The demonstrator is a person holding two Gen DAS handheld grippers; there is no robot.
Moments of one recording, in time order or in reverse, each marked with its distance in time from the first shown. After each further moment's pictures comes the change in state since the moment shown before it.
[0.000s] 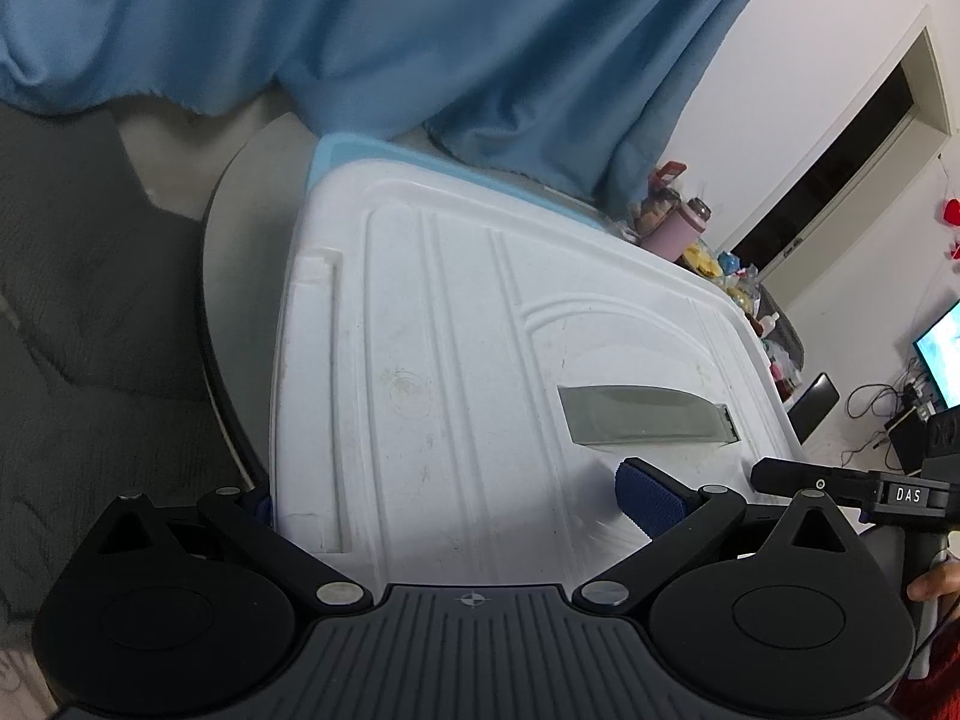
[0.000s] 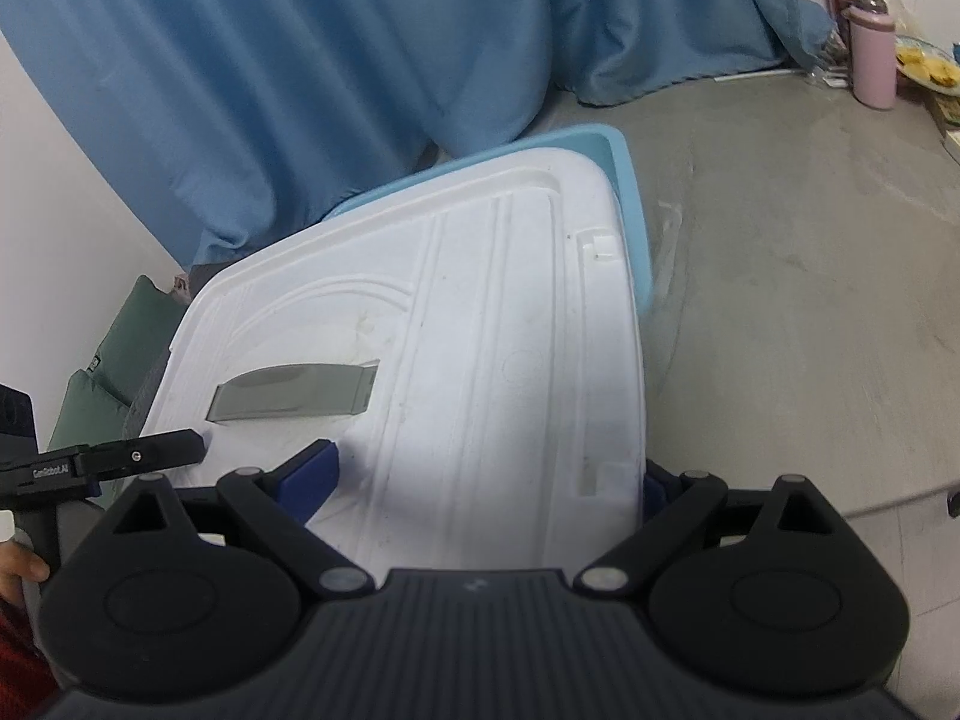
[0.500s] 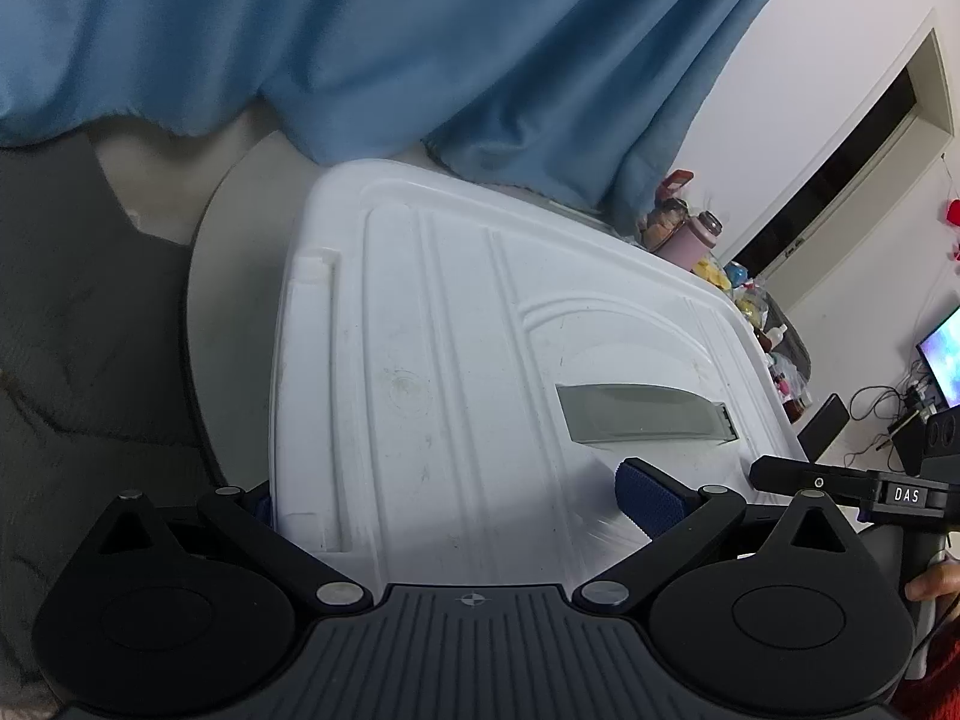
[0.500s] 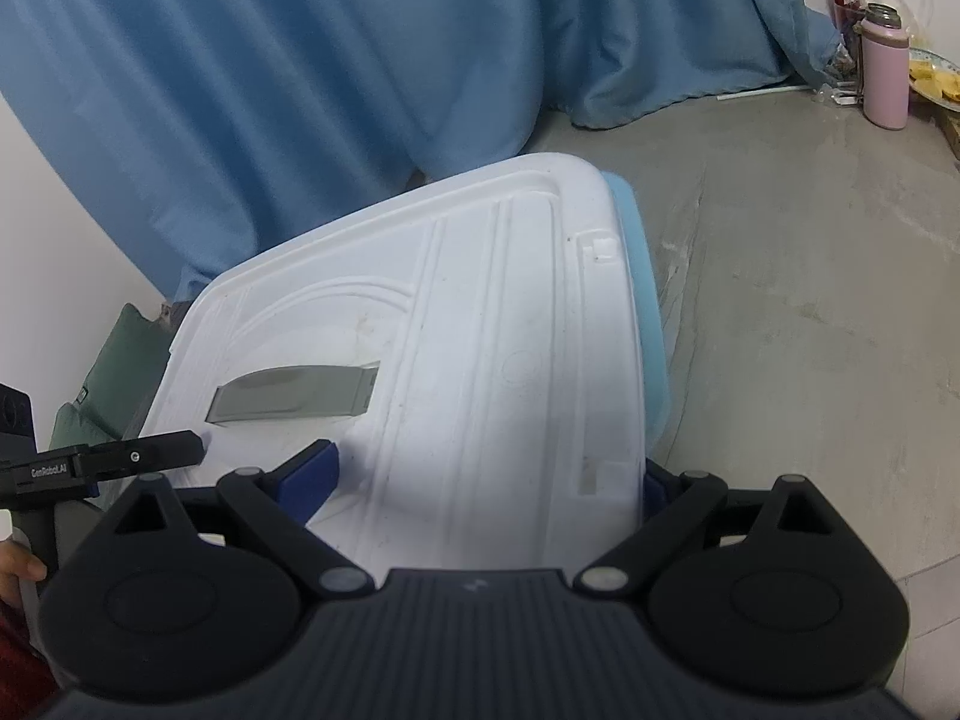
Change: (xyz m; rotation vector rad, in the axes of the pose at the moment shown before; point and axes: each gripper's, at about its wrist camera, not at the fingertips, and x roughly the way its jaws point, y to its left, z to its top) left arm 0.041 0.010 0.071 0.021 0.017 -0.011; right arm 0.023 -0.007 0.034 0.026 -0.024 -0.016
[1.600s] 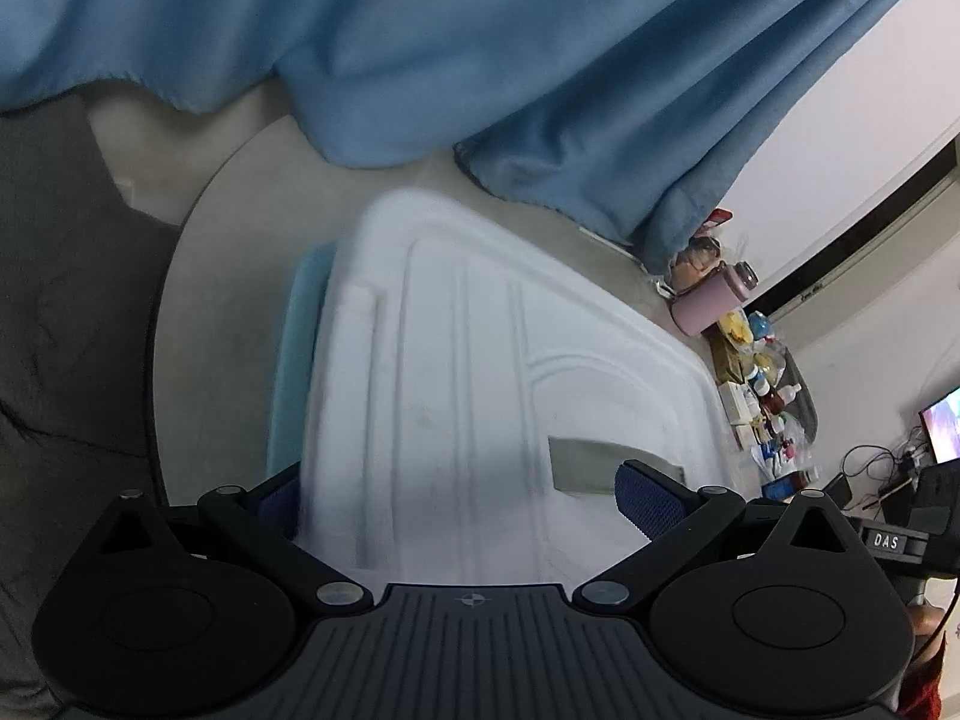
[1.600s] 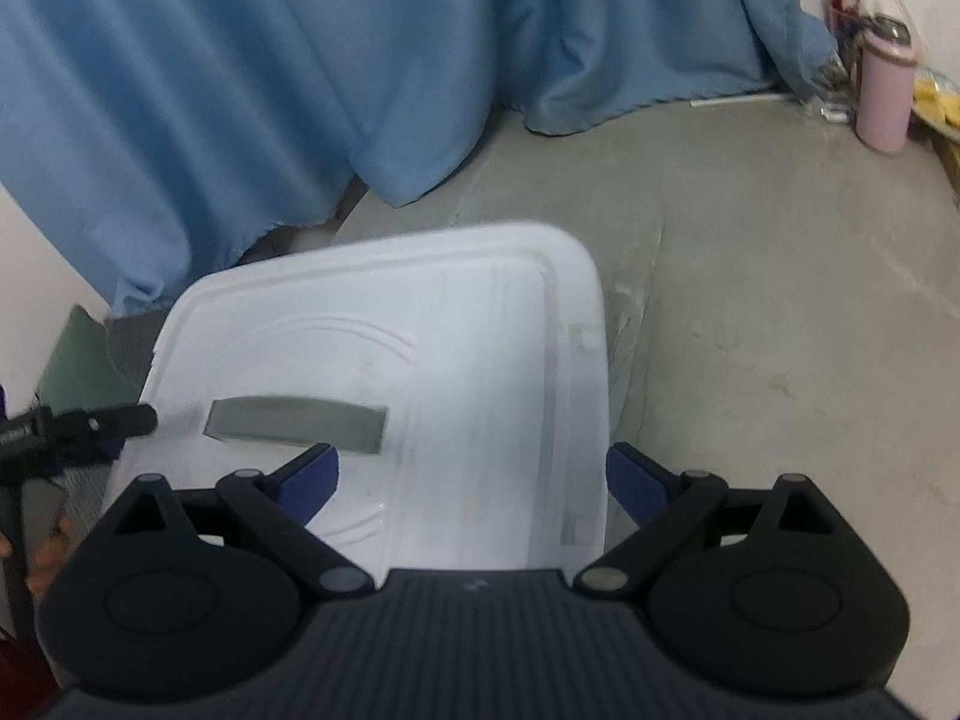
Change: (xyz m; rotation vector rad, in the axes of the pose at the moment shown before) left arm 0.067 0.023 0.071 -0.125 0.023 -0.003; right arm 0.029 0.023 0.053 -0.017 0.057 -0.100
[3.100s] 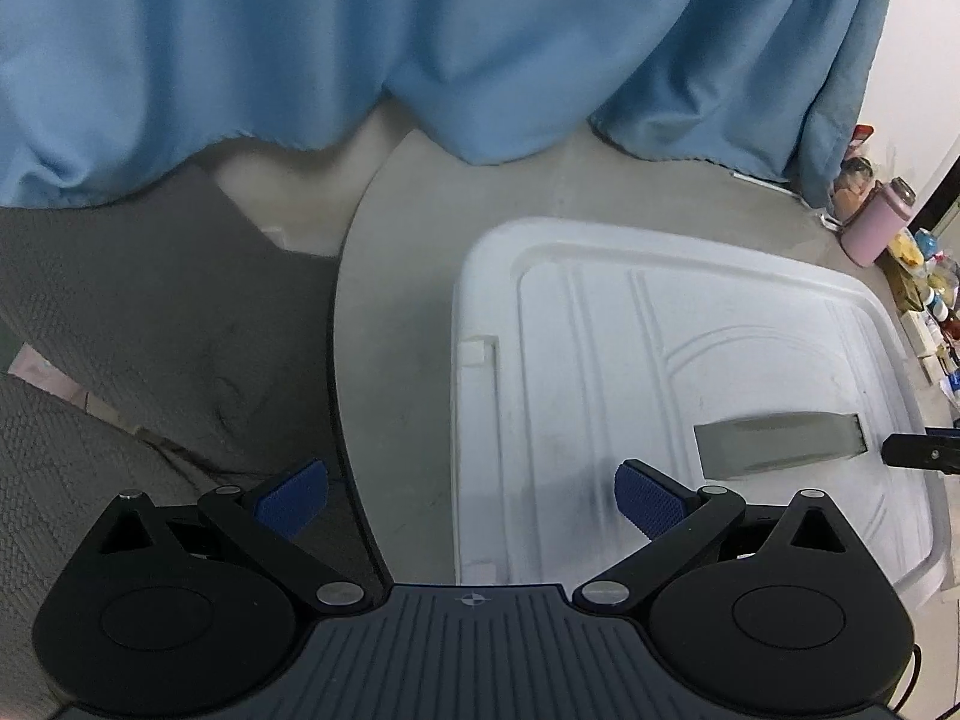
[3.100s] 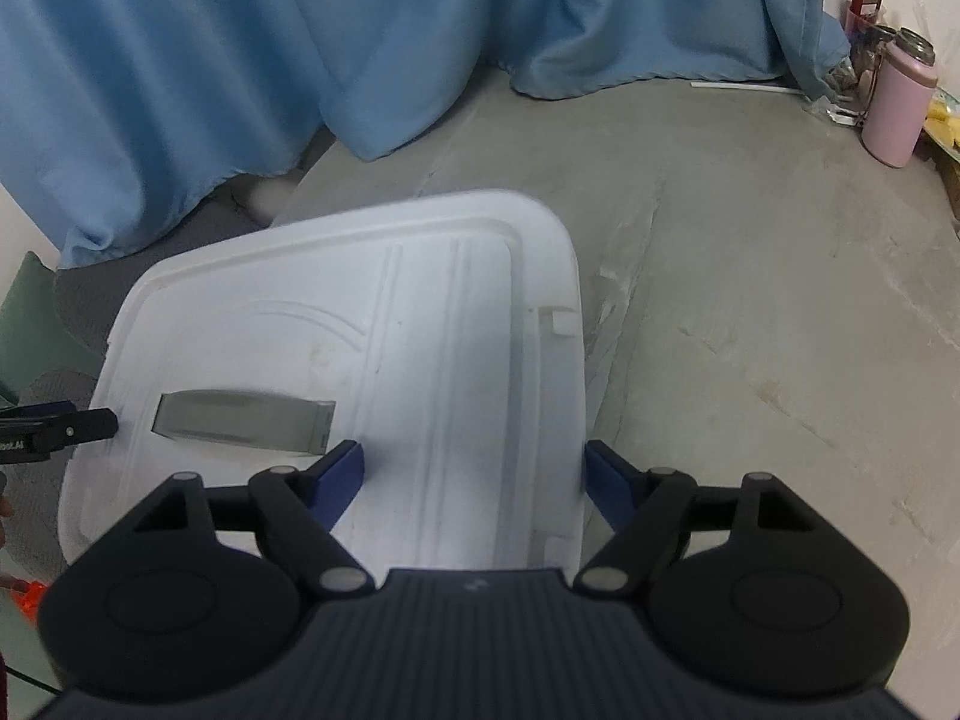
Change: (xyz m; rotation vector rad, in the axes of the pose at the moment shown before) left arm 0.009 0.006 0.019 0.166 0.063 0.413; right arm 0.097 0.093 0.023 -0.036 0.095 -0.088
